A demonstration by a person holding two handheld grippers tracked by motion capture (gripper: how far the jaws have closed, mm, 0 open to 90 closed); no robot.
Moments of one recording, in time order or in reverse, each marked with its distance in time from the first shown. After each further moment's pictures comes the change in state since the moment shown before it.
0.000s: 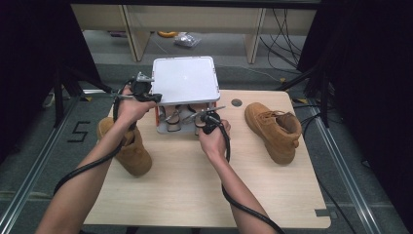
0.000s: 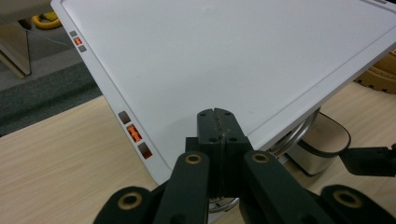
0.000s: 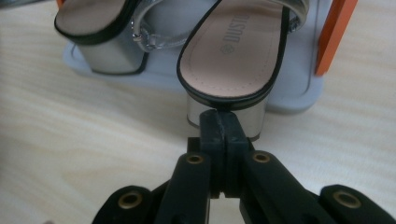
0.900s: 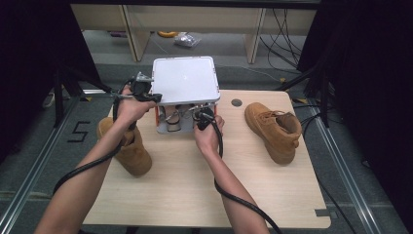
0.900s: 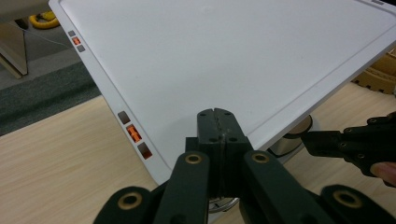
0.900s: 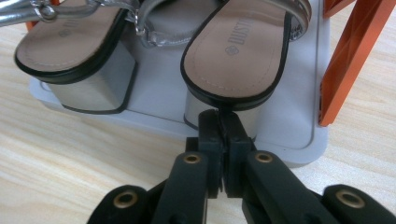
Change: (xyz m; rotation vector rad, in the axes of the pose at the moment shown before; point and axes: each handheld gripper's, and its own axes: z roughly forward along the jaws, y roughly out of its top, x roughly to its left) left arm 0.001 0.000 0.000 -0.003 -0.009 -0.006; right arm 0.006 0.014 0.030 -0.064 -0.065 -0.053
